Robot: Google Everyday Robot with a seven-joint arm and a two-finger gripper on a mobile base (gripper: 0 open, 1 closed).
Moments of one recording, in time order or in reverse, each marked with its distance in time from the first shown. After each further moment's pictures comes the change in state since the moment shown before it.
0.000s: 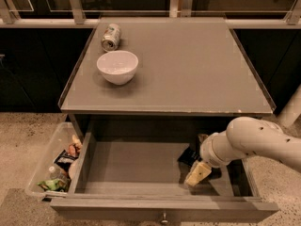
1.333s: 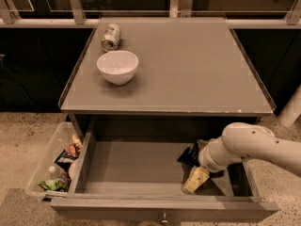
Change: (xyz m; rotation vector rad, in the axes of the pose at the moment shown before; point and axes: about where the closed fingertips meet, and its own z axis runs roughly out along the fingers) arm 0.025 0.008 0.031 -0.050 0.039 0.032
